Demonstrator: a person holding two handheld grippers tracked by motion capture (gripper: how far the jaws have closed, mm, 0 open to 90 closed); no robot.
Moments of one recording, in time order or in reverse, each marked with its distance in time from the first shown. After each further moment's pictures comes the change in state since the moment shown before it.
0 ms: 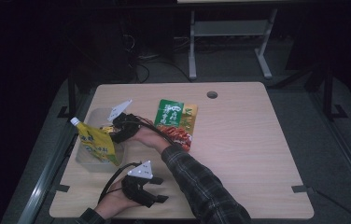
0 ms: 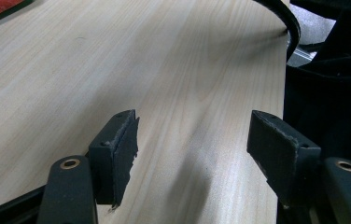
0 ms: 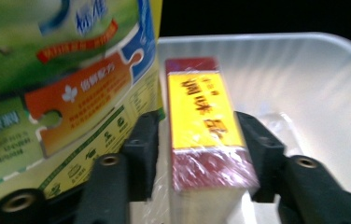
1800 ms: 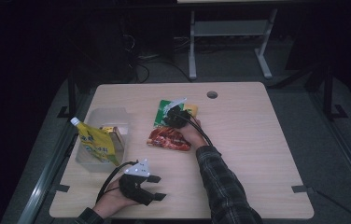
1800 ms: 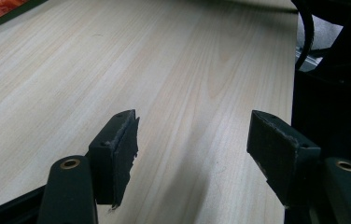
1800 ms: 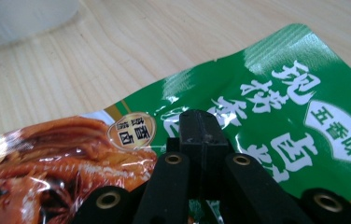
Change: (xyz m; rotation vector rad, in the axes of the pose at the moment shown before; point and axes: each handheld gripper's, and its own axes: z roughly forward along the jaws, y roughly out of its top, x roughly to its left) left arm 0.004 -0.004 -0.007 -0.010 0.025 -0.026; right arm -0.076 -0.137 -0.084 0.116 -0.459 0.361
